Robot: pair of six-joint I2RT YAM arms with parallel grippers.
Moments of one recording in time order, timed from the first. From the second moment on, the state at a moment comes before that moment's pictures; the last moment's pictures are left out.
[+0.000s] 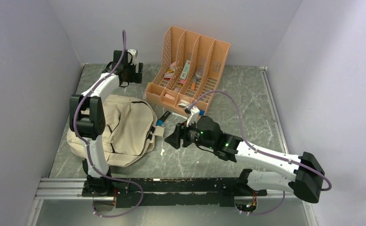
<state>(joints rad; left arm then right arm) -0.16 1.99 1.60 -0.29 -0.03 0.00 1.03 1.11 0.69 0.08 -0.06 0.56</state>
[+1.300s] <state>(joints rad) -0.18 2.20 1.68 -0.44 0.27 0.15 0.92 1.02 0.61 0.00 -0.04 0.58</state>
